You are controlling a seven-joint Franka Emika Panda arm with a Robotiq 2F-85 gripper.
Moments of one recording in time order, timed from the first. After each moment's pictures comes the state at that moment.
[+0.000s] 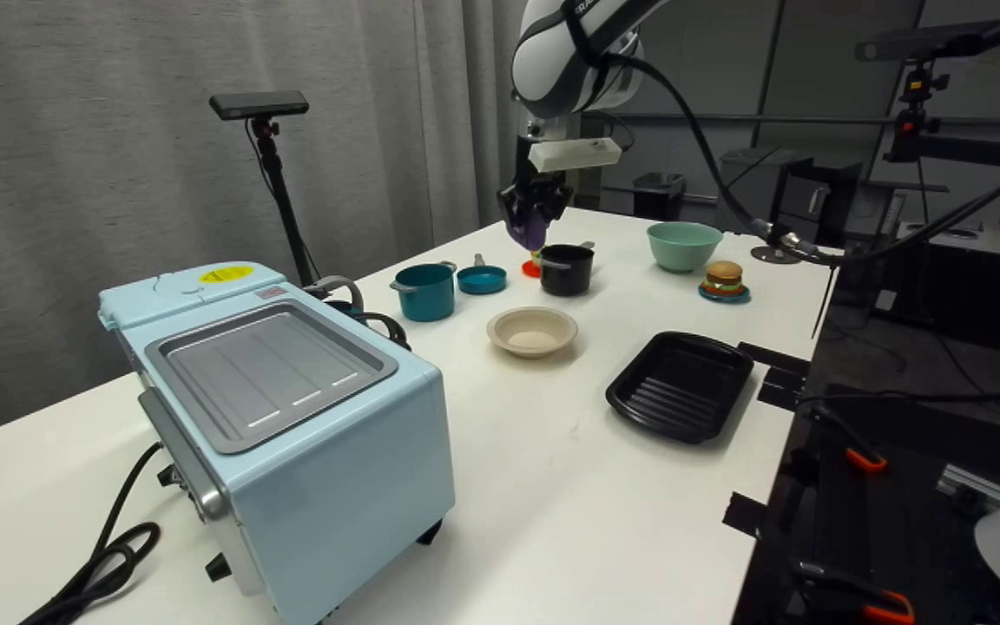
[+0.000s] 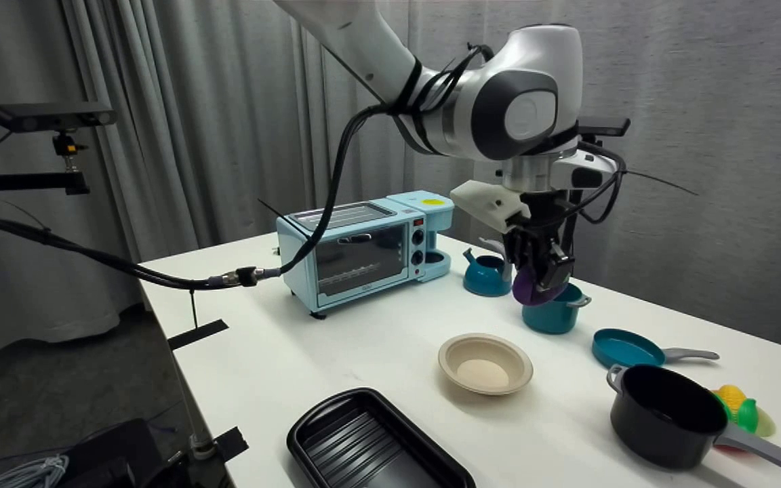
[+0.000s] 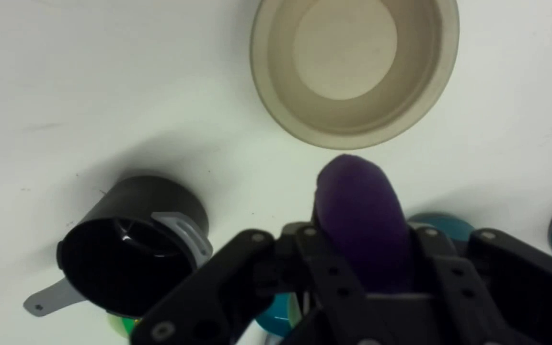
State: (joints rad) arm -0.07 0.39 -0.16 -1.79 0.06 2.34 0.25
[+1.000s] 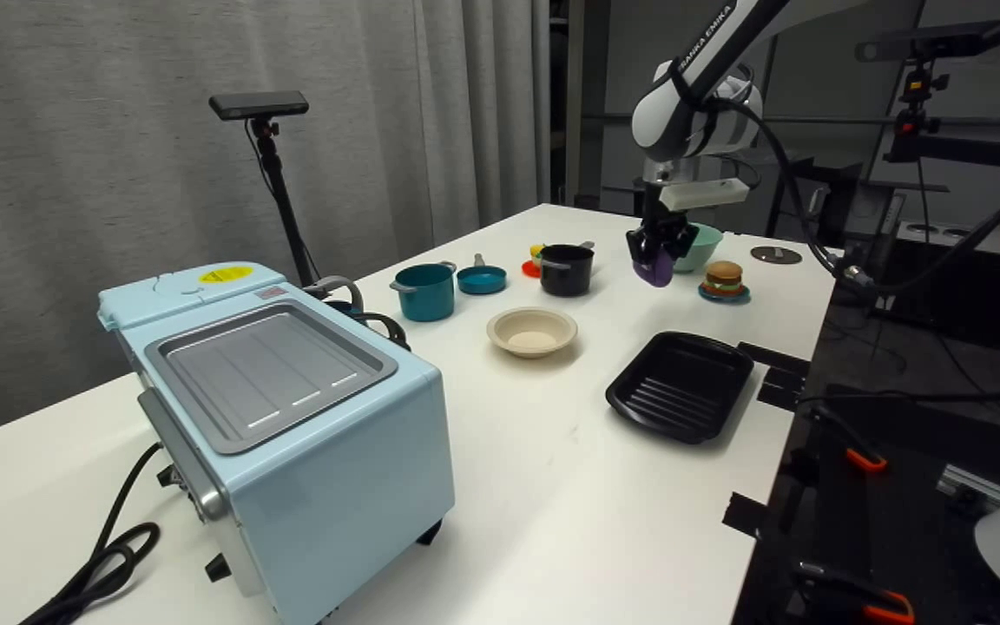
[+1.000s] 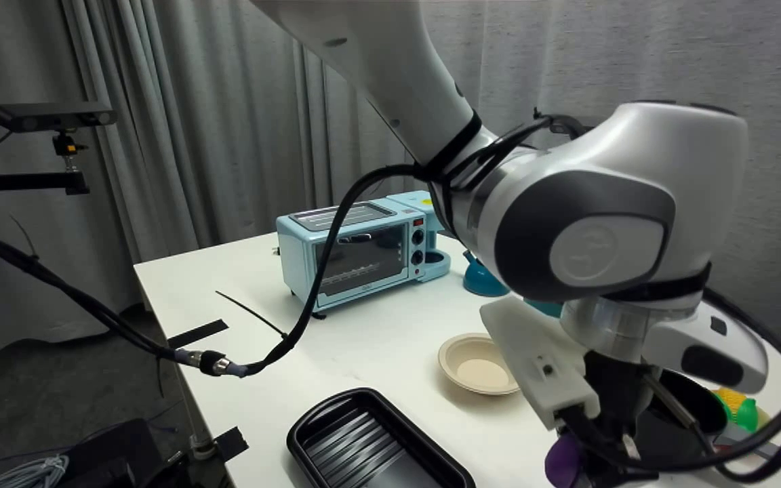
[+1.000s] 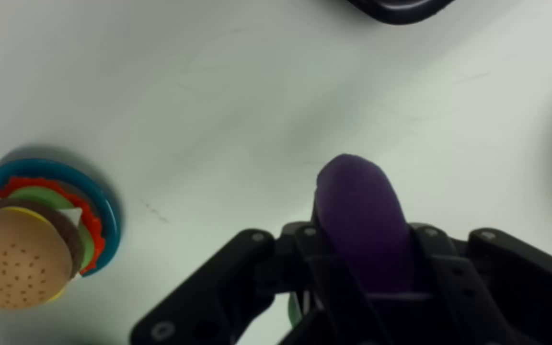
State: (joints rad) arm -0.31 0.31 -0.24 -2.13 0.11 2.42 0.08
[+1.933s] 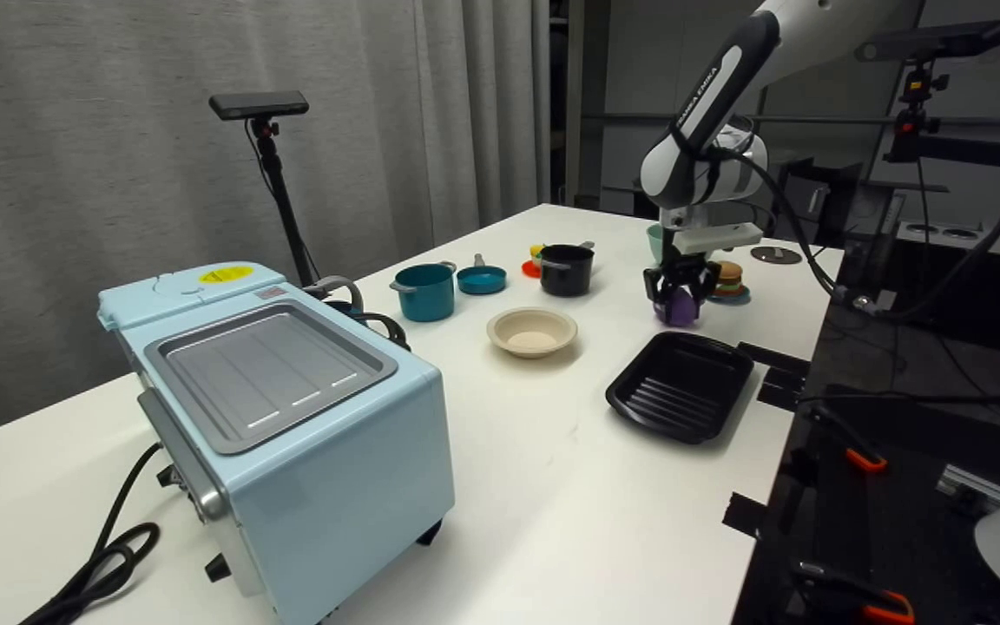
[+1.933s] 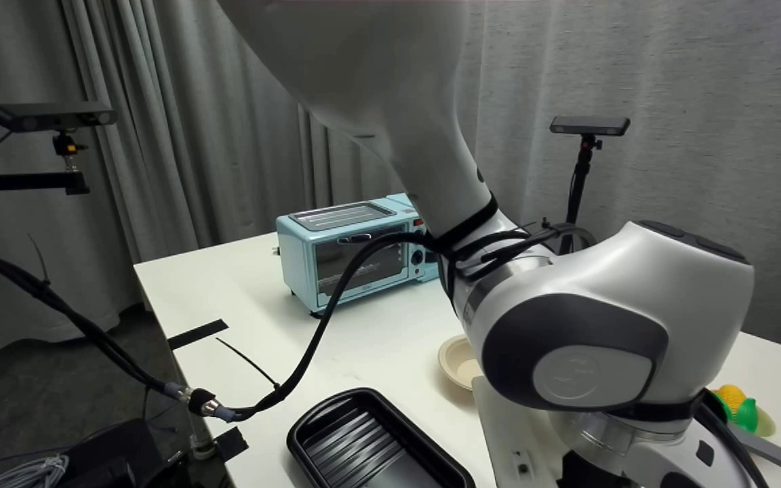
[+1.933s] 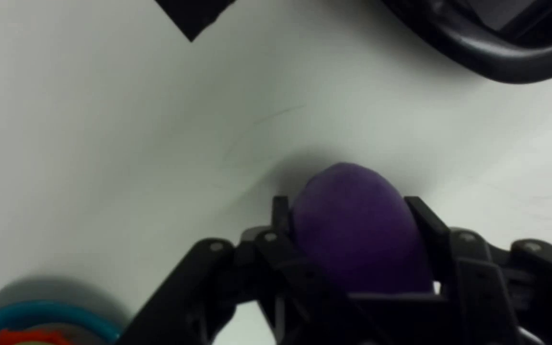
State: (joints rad) arm -0.34 0.43 -0.25 -2.16 0.17 2.47 0.08
